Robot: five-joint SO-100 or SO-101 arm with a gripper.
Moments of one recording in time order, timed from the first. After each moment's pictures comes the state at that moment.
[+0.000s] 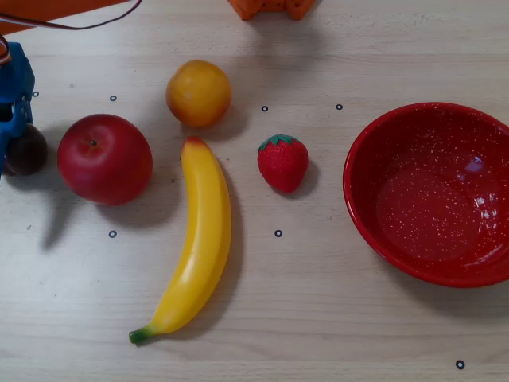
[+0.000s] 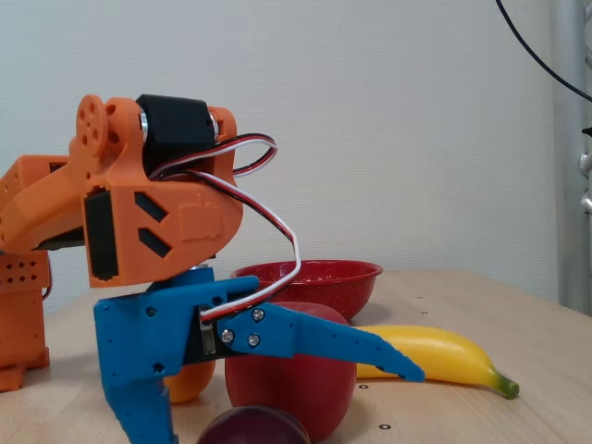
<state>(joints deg) -52.8 12.6 -7.4 99.7 62.0</state>
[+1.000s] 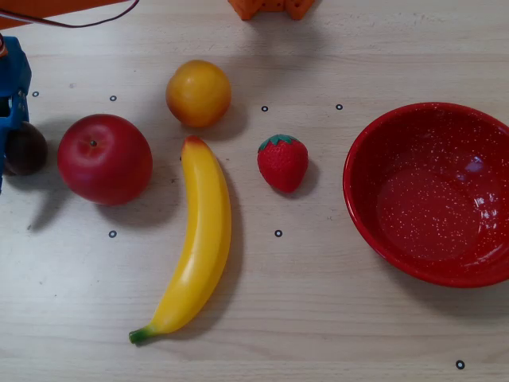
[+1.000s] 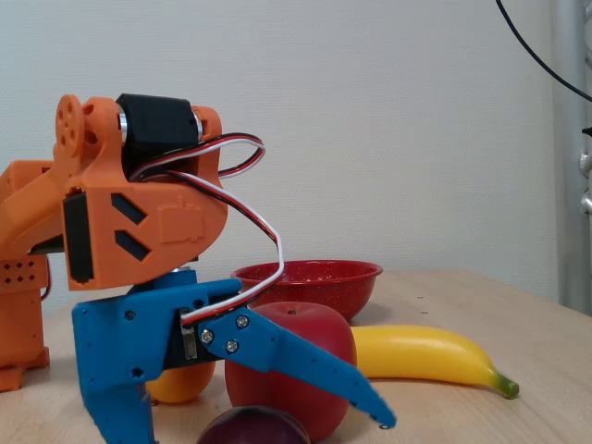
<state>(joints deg) -54.5 11.3 -9.8 101.0 64.5</state>
